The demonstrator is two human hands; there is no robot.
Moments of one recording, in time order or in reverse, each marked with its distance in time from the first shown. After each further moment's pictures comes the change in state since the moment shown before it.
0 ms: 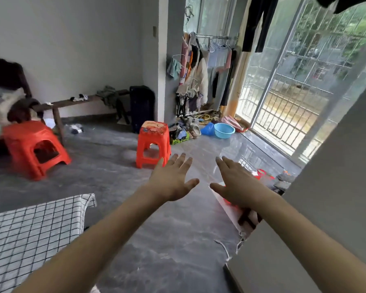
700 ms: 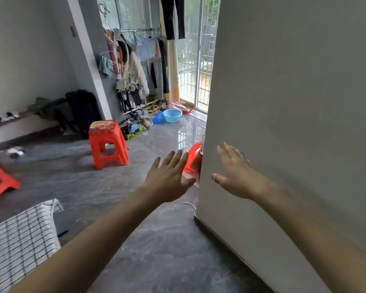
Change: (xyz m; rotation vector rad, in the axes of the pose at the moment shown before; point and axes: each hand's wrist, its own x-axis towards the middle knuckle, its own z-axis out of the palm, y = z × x) left_hand -0.200 0.203 0.034 0.105 0.012 0.337; right_hand -0.335 0.047 0.014 0.167 0.148 0.358
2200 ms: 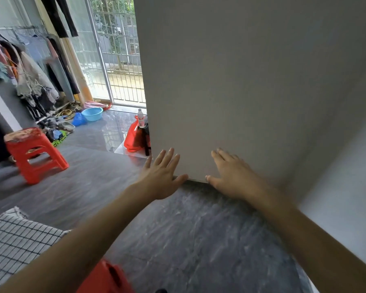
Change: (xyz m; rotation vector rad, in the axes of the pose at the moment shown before) left_hand -0.487 -0.053 0.007 0.009 -0.050 0.564; right_hand -0.506 -0.358 0.071 -0.093 0.056 0.582
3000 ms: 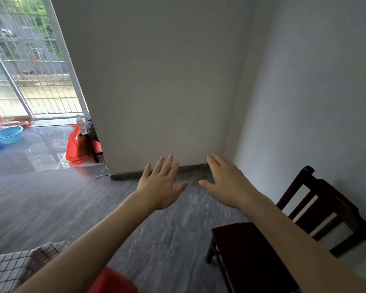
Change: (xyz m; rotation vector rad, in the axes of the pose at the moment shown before) left_hand -0.210 0.059 0.002 0.034 -0.043 0.403; right_hand -0.276 -0.100 0.023 0.077 0.146 0.363
